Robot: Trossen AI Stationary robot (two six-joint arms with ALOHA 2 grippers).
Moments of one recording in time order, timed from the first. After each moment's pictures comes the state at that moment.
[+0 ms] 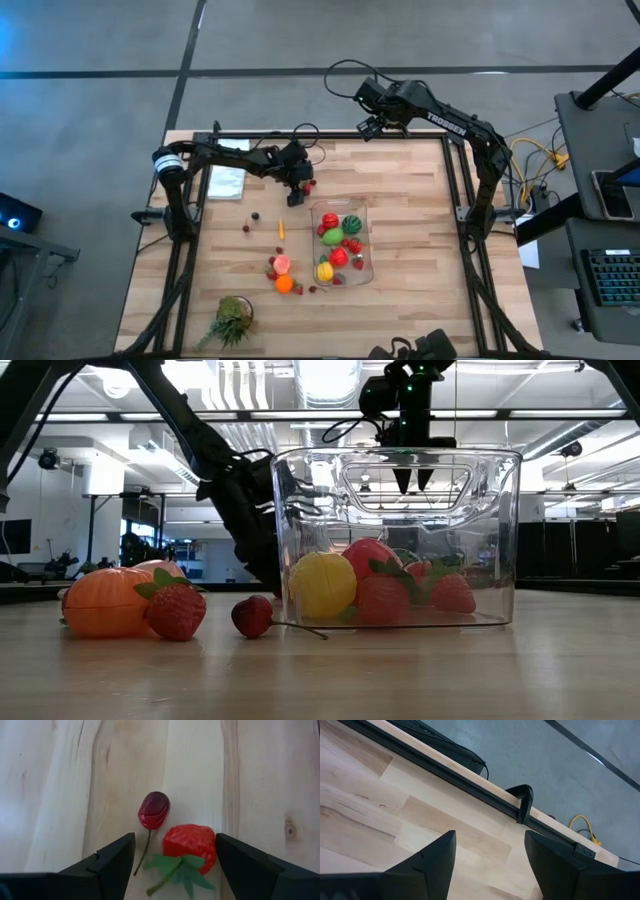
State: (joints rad) left arm 0.48 1.83 1.01 -0.16 0.17 0.35; right arm -0.59 1.85 1.87 -1.30 0.42 0.38
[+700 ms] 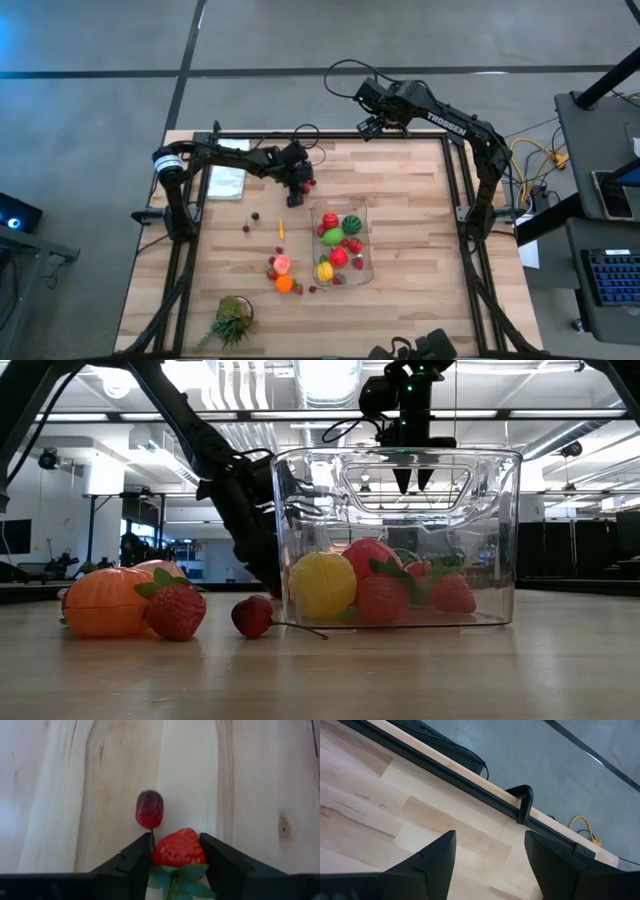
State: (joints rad) left arm 0.48 1.83 1.01 -0.19 0.18 0.35; right arm -0.59 1.85 1.87 -1.30 0.42 0.38
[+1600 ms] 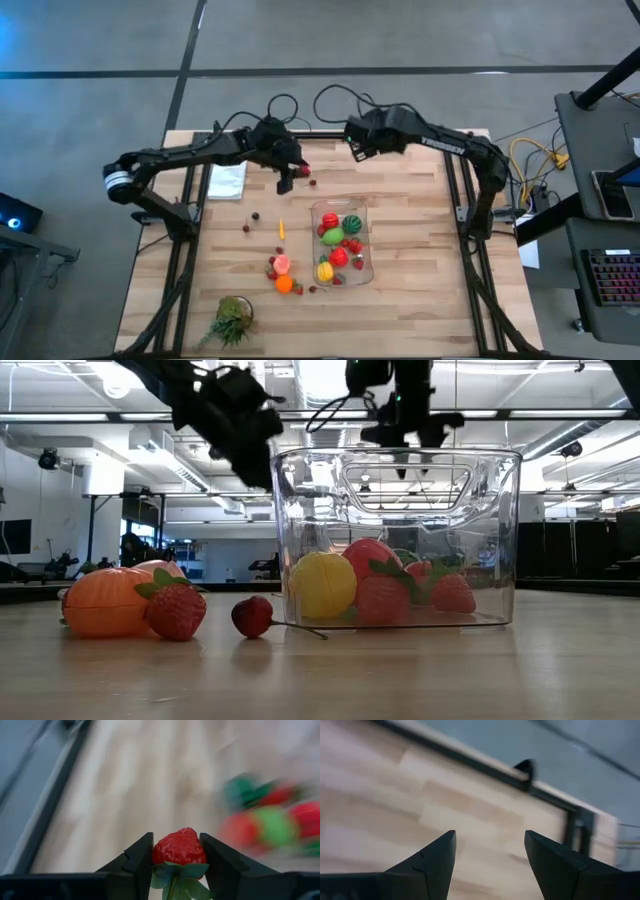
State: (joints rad) left arm 0.48 1.44 1.07 -0.32 0.32 0.31; right arm -0.34 1.83 1.87 -1.48 0.58 0.82
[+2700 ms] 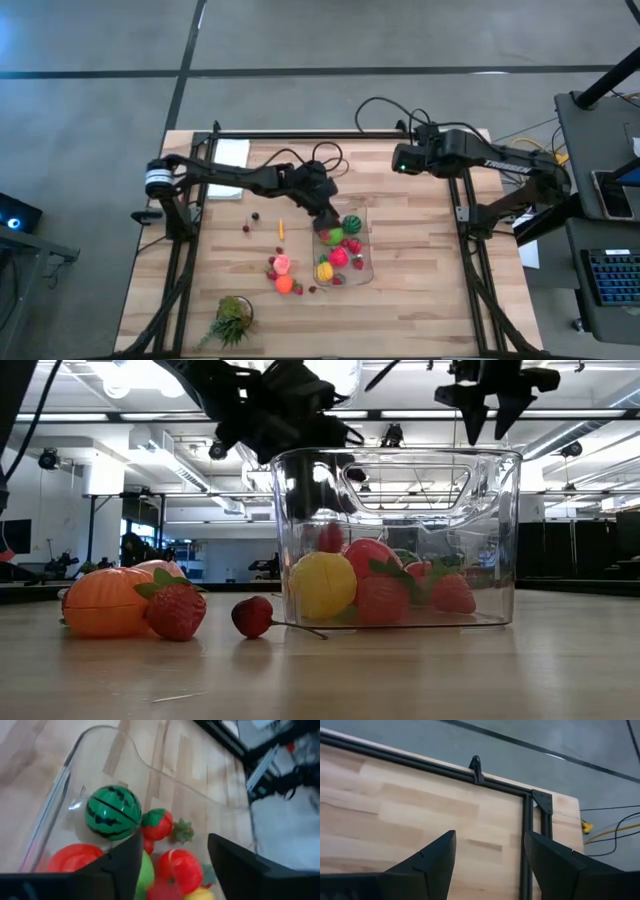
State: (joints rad) left arm 0.17 1.75 1.18 -0.09 0.46 -0.43; right arm -0.19 1.37 1.45 -1.56 0.74 1.10
